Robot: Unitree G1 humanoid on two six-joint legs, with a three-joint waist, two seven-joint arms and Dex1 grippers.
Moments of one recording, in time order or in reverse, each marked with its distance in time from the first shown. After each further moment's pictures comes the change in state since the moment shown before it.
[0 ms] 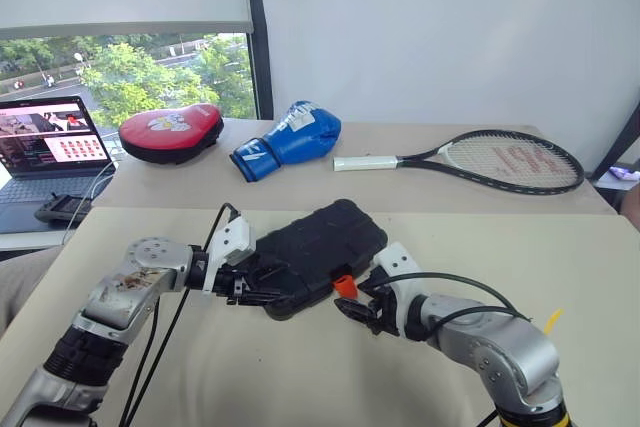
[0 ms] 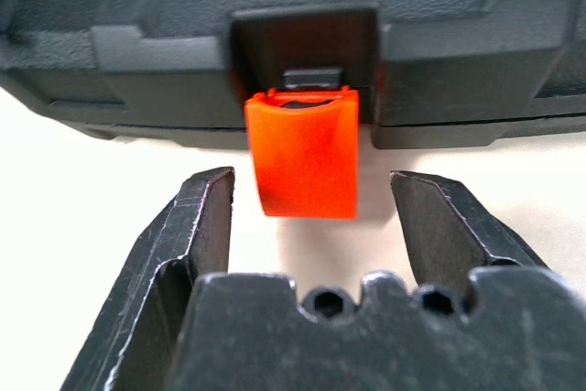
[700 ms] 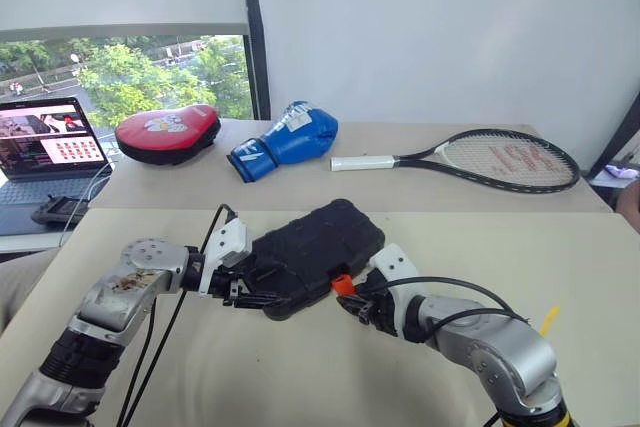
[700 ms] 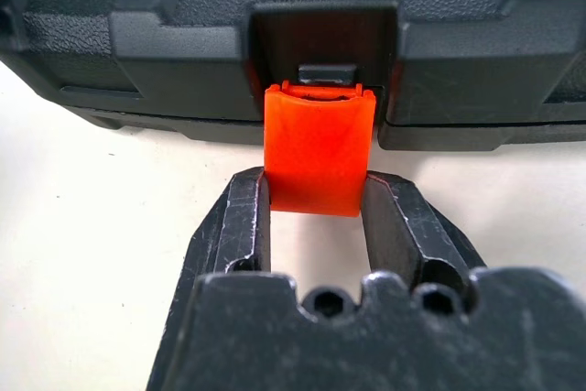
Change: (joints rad) left arm 0.014 0.005 0.019 -0.004 0.010 -0.006 -0.024; right arm -0.002 -0.031 0.041 0.018 -0.014 -0.068 0.026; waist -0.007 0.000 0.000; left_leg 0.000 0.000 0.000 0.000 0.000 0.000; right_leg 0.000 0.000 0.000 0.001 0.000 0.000
